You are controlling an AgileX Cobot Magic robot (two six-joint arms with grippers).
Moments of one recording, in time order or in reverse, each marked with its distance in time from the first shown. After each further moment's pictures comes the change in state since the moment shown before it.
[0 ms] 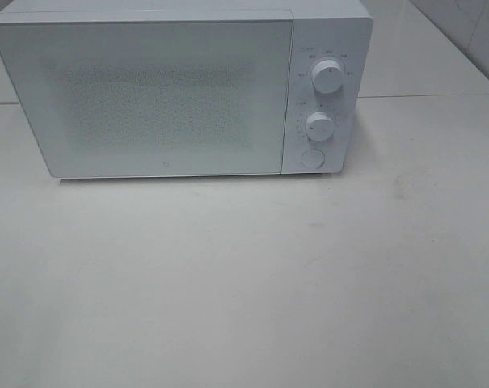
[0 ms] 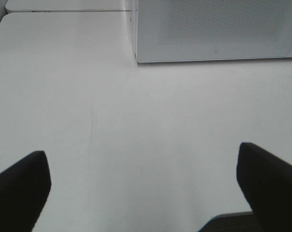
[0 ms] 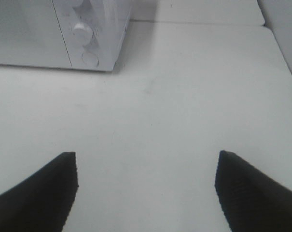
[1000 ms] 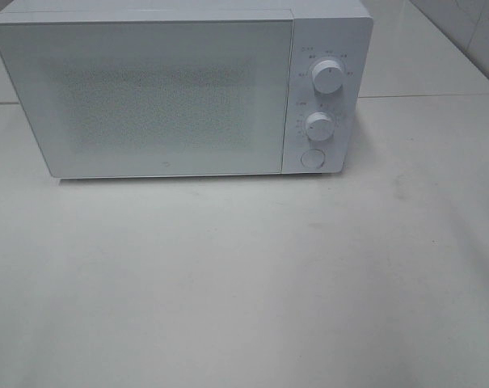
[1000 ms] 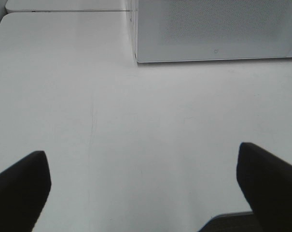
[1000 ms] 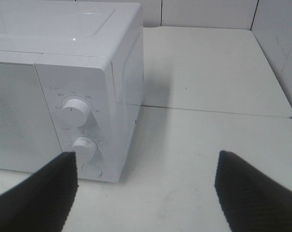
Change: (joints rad) left arm 0.000 0.000 0.000 0.000 0.000 0.000; right arm 0.000 0.729 -0.016 0.001 -0.866 0.000
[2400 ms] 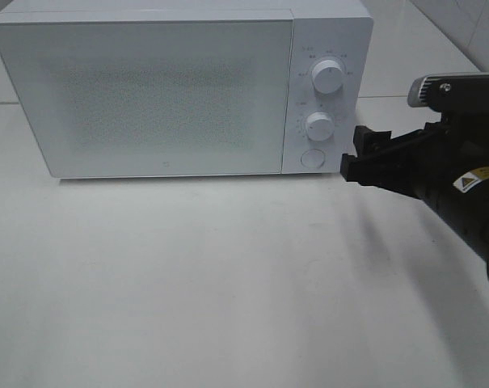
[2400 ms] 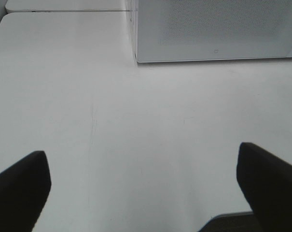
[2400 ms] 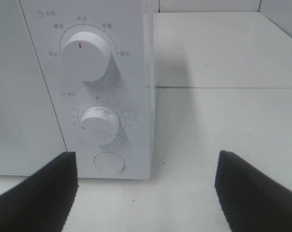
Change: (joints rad) left arm 0.000 0.000 0.000 0.000 0.000 0.000; right arm 0.501 0.828 0.190 0.760 -1.164 -0.346
